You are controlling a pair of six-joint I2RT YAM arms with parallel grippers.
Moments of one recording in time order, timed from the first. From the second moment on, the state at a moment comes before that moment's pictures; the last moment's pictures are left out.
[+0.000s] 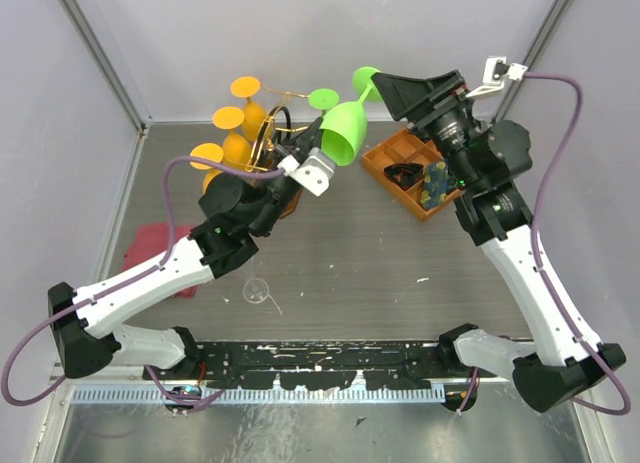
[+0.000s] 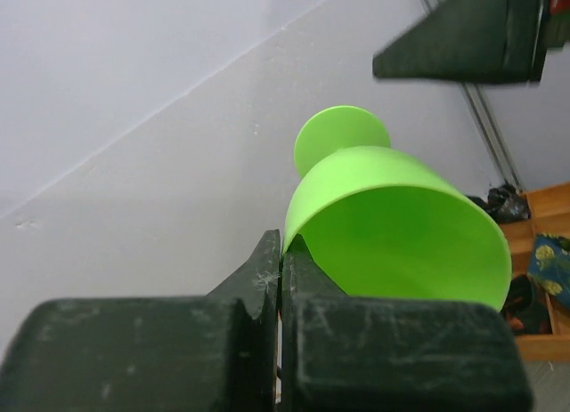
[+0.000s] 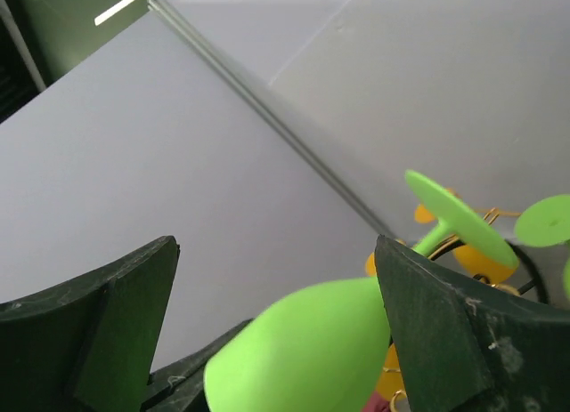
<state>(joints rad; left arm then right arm) -1.02 1.27 1.25 0.43 -0.29 0.73 0.38 1.11 1.39 0.13 -0.12 0.86</state>
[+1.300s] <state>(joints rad) -1.02 1.28 1.09 0.92 -0.20 0.82 0.38 1.31 1.23 0.64 -0.36 1.41</state>
